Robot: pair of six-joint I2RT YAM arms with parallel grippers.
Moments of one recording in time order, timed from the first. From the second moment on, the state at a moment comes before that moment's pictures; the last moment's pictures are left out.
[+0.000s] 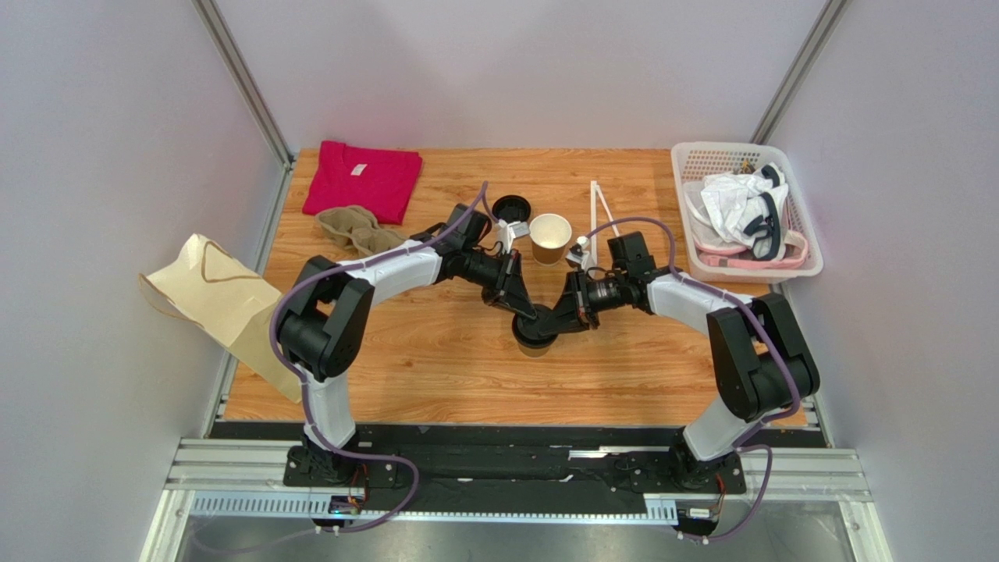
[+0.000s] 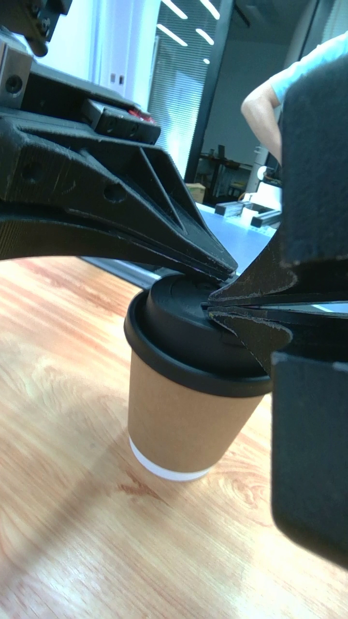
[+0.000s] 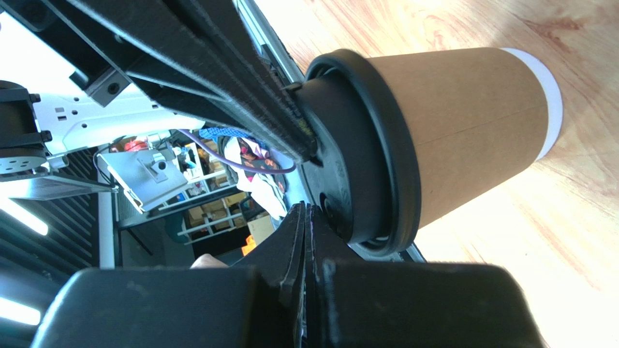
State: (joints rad) left arm -0.57 1.88 1.24 -0.27 0.97 -0.48; right arm 0.32 1.63 0.85 -0.20 -1.11 0.63
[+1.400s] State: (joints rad) left arm -0.58 1.91 1.28 -0.34 0.96 -0.46; right arm 0.36 1.61 0.97 -0.39 -1.15 0.45
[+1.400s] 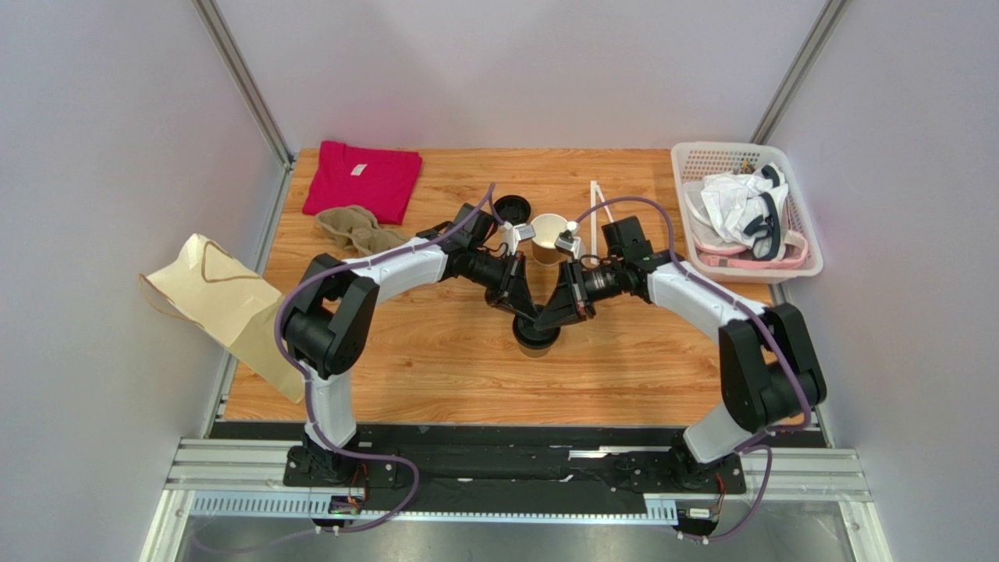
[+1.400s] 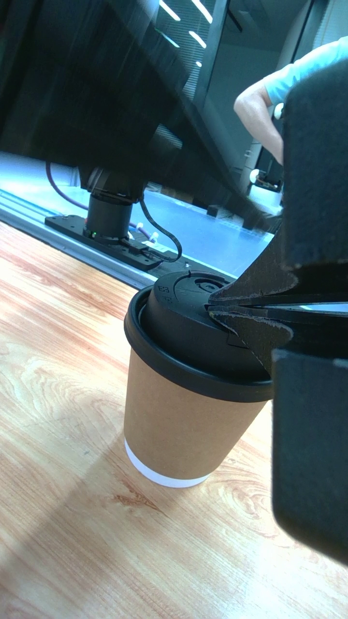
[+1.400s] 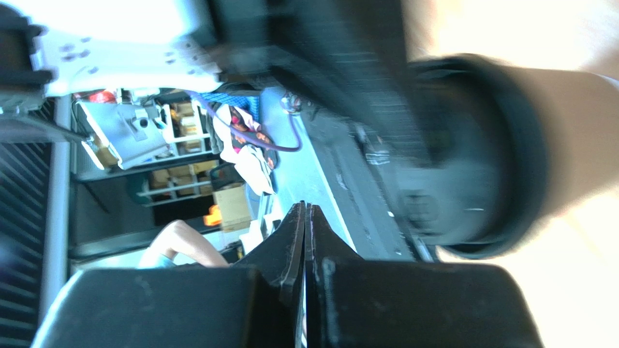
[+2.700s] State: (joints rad) left arm -0.58 1.91 1.30 -0.37 0.94 -0.44; right arm 0.35 1.44 1.04 -0.34 -1.16 0.56
